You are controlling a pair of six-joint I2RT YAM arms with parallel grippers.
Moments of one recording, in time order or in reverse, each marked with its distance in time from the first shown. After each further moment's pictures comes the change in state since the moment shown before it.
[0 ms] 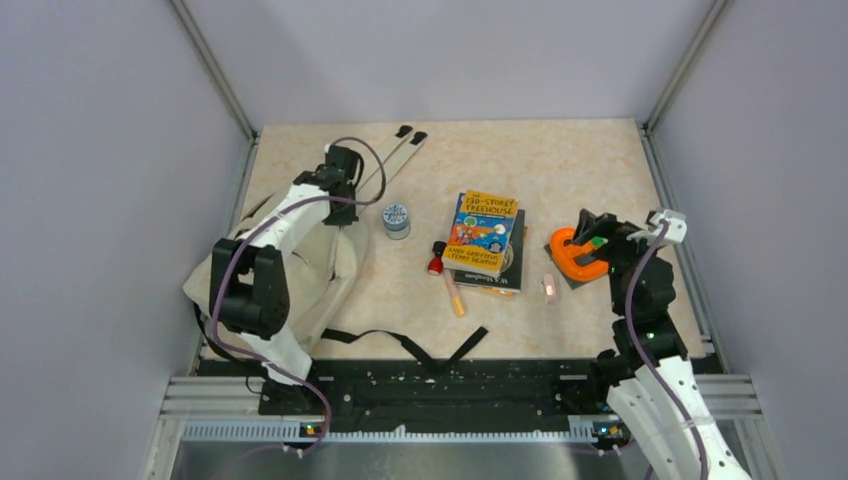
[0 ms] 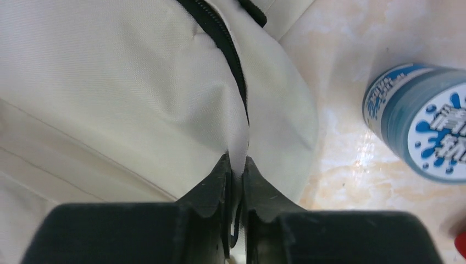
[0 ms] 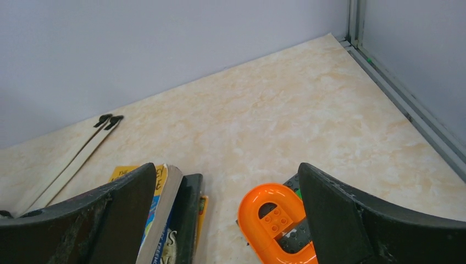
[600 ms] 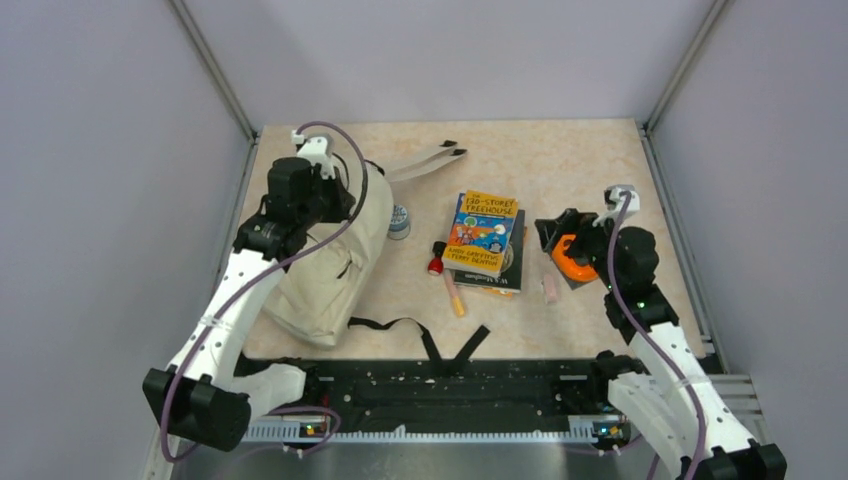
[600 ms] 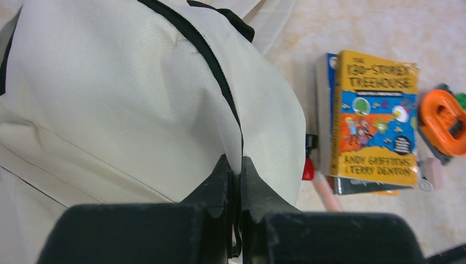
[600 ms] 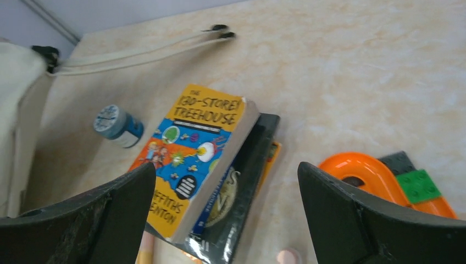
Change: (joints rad) left arm -0.005 -0.601 -0.194 0.171 0.326 -0.001; right arm 0.000 0.202 0.084 -0.052 -0.394 0.012
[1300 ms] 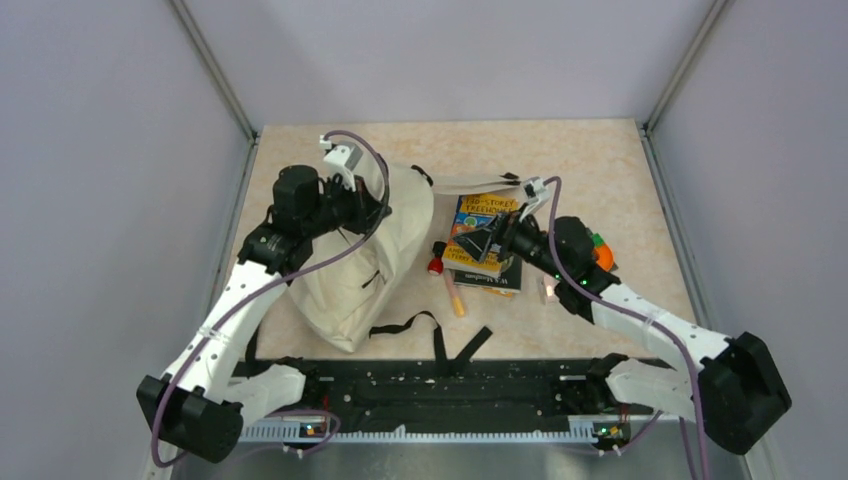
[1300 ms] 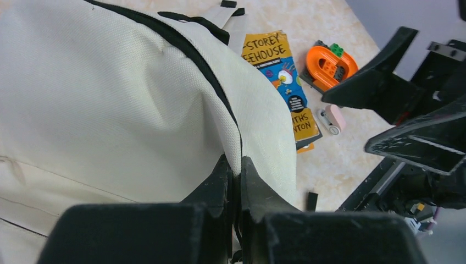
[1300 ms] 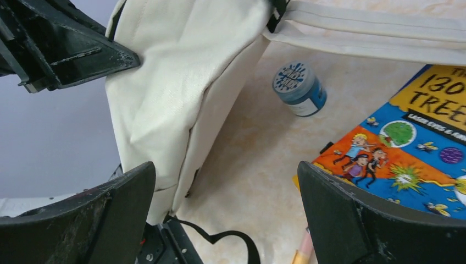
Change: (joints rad) left arm -0.082 -0.072 -0.070 0.137 0.367 0.010; right arm 0.395 0.374 0.063 0.410 -0.214 0.293
